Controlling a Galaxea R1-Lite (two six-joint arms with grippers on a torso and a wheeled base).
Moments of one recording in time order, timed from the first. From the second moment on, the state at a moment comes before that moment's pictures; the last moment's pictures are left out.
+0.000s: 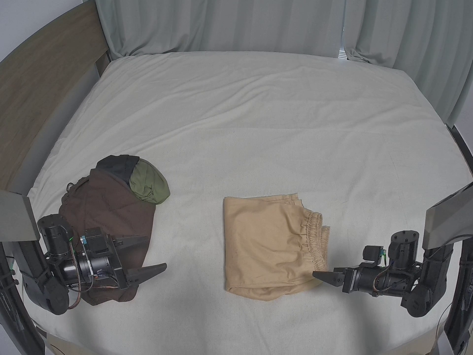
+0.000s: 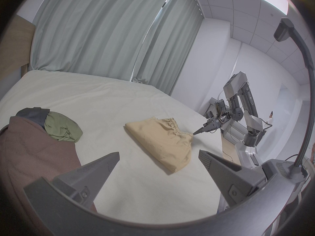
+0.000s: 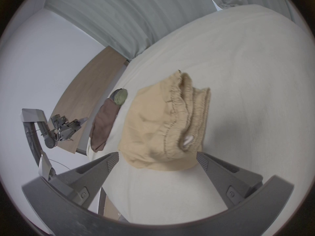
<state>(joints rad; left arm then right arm) -0.03 2.06 -0.19 -1.55 -0.92 0.13 0.30 2.21 -0.15 -1.54 0.42 0.40</state>
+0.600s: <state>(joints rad) -0.03 2.10 -0.19 -1.55 -0.92 0.14 0.34 2.41 -0.35 -1.54 0.32 0.66</state>
